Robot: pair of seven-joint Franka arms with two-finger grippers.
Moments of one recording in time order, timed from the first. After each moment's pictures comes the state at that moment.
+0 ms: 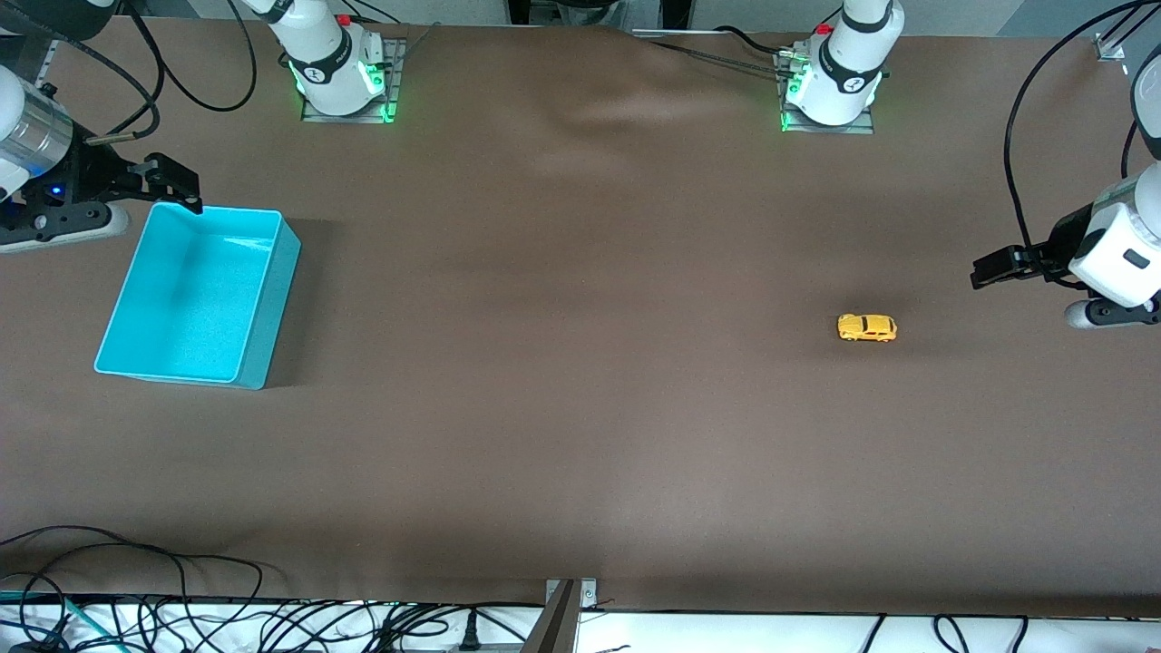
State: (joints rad) left arm 0.05 0.14 0.00 -1.63 0.01 1.65 -0.08; right arm 0.04 -0.01 0.02 -1.69 -0.02 1.56 -0.16
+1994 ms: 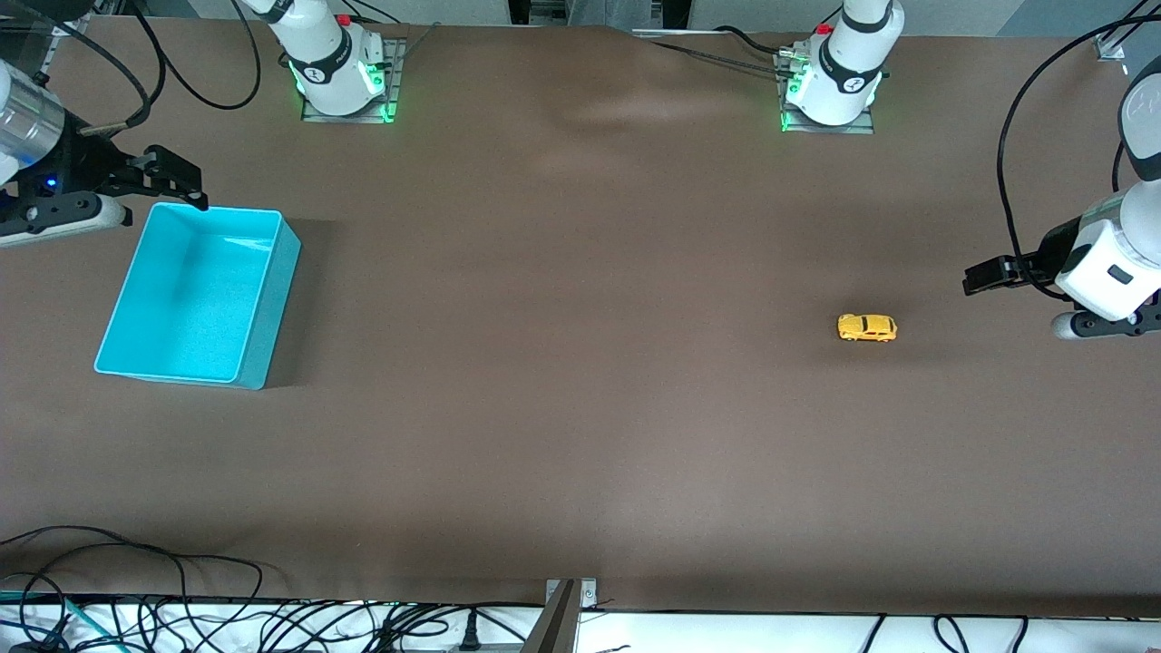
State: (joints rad) left arm 0.05 0.17 0.00 -1.62 0.01 1.65 -0.08; right arm 0.04 -0.02 0.00 -1.67 0.05 1.59 -0.16
